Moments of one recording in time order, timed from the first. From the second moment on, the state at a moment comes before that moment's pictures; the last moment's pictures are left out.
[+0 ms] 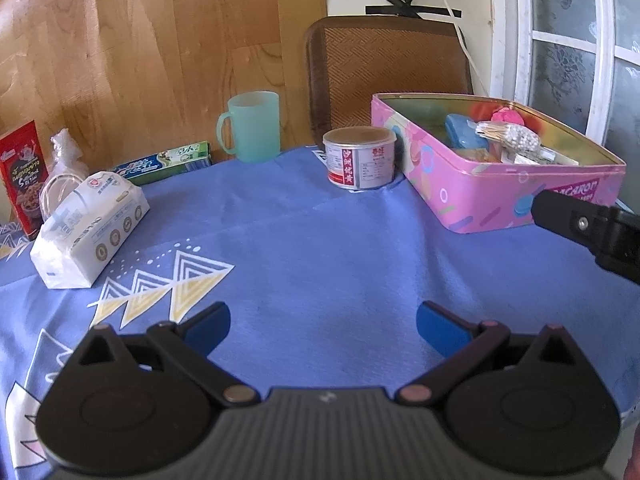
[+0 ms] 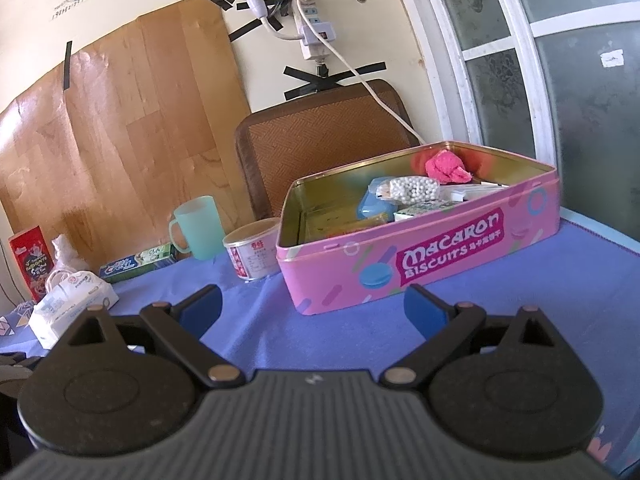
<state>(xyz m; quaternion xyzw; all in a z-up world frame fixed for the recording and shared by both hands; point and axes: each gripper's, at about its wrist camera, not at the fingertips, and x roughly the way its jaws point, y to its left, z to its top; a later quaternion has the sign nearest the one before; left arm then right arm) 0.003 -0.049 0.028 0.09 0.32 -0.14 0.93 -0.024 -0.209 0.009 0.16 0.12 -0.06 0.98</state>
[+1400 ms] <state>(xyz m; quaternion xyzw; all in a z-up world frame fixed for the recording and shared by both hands) -0.001 -0.049 0.030 0.09 0.33 -0.17 0.93 -0.024 -0.208 0.011 0.16 0.12 -0.07 0.98</state>
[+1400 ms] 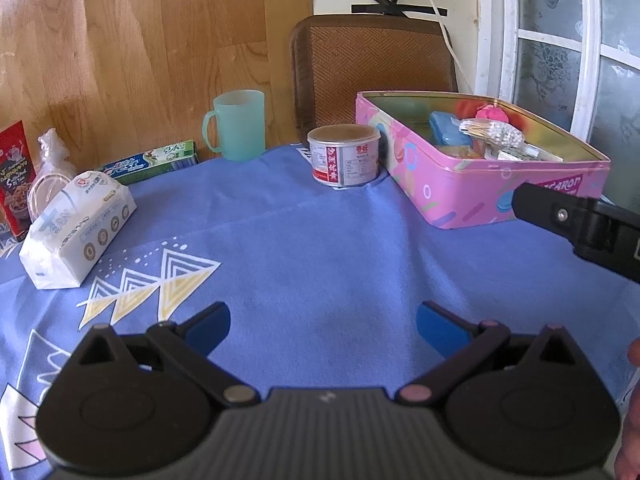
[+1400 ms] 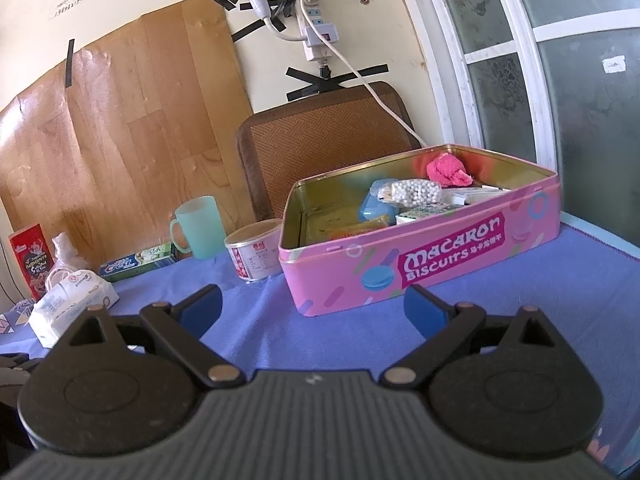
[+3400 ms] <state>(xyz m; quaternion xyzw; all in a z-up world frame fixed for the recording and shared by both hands) 0.004 -0.055 0.019 0.09 0.36 -0.18 0.91 -0.023 -0.207 0.009 0.16 0.12 -0.07 0.98</state>
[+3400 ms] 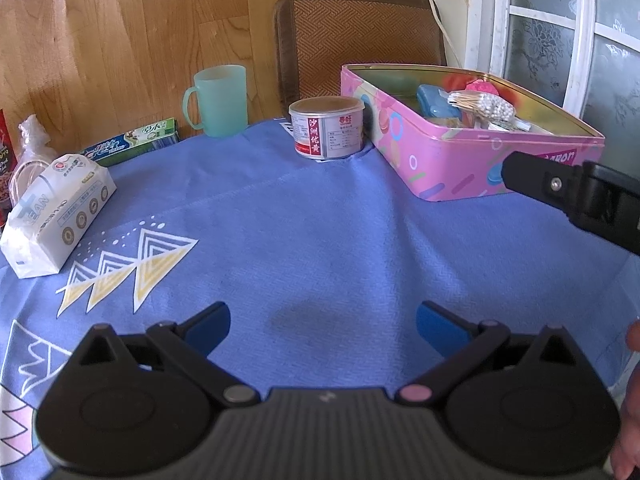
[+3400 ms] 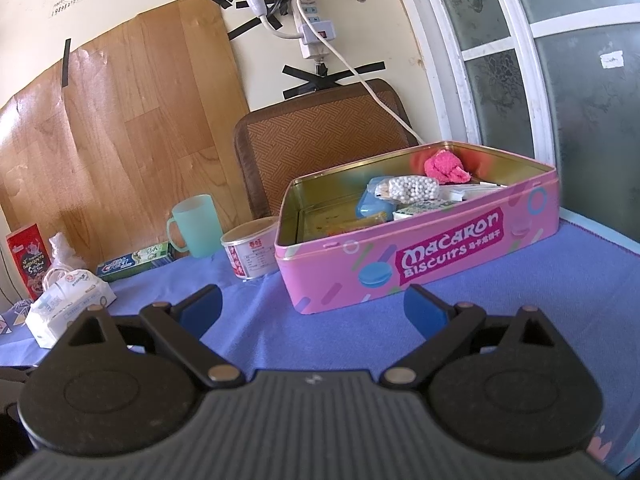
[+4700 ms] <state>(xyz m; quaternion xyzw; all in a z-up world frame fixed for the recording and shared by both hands) 0.004 -0.056 0.019 0.10 0.36 -0.20 0.91 -0.015 -0.209 0.007 0.17 0.14 -0.08 0.97</state>
